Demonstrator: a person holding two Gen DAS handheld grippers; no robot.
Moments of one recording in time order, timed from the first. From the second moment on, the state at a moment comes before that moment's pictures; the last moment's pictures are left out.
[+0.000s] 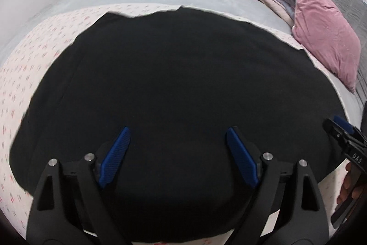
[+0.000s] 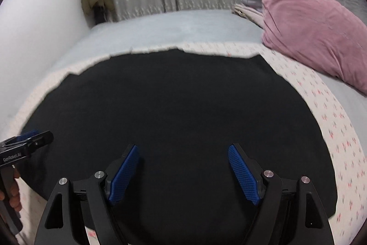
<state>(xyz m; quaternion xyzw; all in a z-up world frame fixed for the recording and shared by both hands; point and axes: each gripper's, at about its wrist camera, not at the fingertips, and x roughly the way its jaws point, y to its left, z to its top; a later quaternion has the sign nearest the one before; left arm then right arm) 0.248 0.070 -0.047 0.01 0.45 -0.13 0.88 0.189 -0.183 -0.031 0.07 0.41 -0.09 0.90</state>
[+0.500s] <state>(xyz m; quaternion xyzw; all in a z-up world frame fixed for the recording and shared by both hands) 0.194 0.141 -0.033 -0.01 0.46 -0.01 0.89 0.115 -0.249 -0.037 0.13 0.41 -0.15 0.89</state>
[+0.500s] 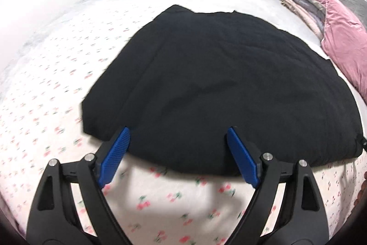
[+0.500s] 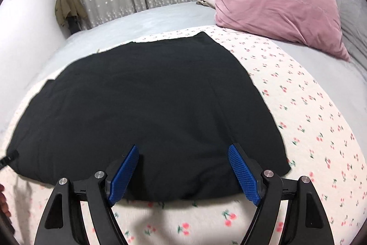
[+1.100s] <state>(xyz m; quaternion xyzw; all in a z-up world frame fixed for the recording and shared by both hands) 0.205 0.179 -0.061 -0.19 0.51 -0.04 0.84 0.066 -0.337 -0.051 0.33 0.40 -0.25 0.82</state>
